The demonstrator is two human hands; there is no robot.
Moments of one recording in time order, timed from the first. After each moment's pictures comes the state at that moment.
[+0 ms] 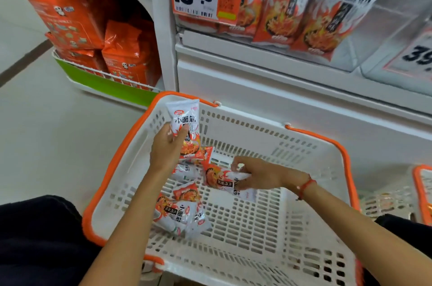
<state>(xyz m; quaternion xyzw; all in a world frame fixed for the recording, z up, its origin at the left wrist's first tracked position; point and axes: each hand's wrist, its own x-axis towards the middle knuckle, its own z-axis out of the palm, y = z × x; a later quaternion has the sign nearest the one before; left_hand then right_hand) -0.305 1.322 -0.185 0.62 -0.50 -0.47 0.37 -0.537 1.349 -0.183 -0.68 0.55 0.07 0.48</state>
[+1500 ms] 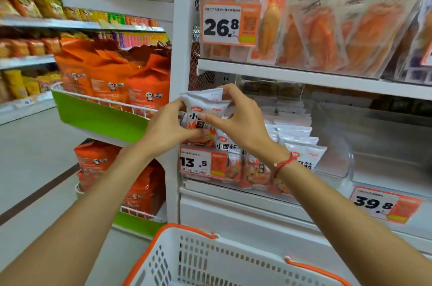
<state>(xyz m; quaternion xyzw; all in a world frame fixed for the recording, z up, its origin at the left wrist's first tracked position) -0.295 1.173 0.086 0.46 -0.75 -0.18 0.44 -0.472 1.205 0.108 -0.75 0.45 -0.48 0.05</state>
